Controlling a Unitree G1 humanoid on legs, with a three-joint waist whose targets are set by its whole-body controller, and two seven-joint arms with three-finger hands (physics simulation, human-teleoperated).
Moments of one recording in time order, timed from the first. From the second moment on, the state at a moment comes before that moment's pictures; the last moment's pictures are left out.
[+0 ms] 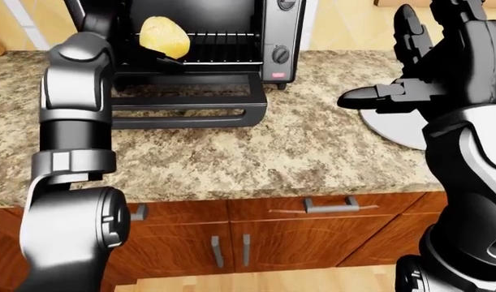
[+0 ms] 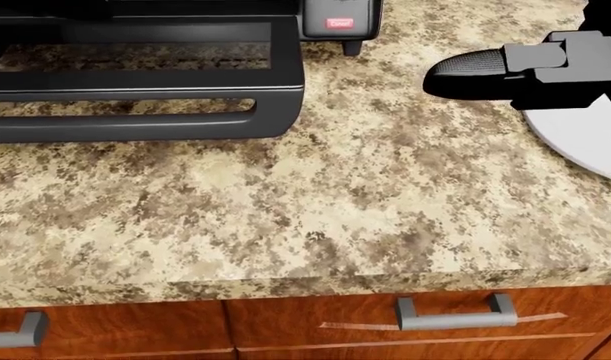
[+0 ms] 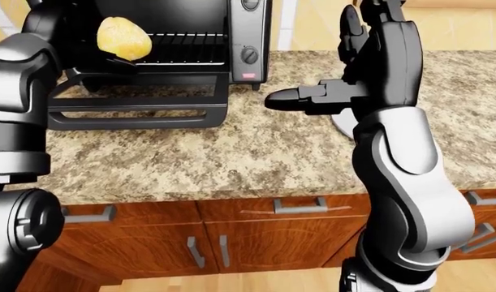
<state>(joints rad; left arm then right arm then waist) -1.27 0.49 0.15 0.68 0.15 0.53 -0.27 -0.70 -0.38 -0.26 -0.64 0.41 0.90 -0.17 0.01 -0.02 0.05</state>
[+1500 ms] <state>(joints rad) -1.23 0.48 0.13 0.45 0.21 0.71 -0.38 -0.69 -0.39 -0.27 -0.65 0.42 0.89 -0.18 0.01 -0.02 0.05</state>
